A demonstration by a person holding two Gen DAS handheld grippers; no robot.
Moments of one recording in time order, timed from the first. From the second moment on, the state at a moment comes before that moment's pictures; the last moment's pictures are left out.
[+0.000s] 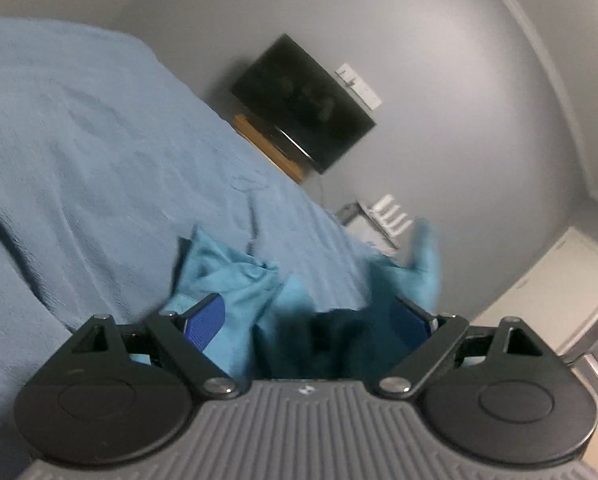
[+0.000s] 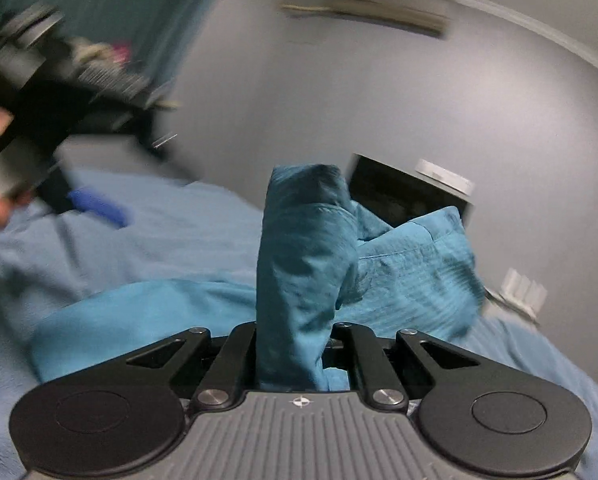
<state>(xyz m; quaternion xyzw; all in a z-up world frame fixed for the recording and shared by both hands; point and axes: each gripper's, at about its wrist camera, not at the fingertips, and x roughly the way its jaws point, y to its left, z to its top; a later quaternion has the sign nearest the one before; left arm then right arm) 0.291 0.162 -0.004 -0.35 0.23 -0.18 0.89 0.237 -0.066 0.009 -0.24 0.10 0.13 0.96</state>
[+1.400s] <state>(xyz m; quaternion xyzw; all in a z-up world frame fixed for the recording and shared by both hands) 0.308 0.148 -0.035 -0.24 0.33 -0.21 0.89 0.218 -0.189 -0.010 0.03 0.28 0.13 0.95</state>
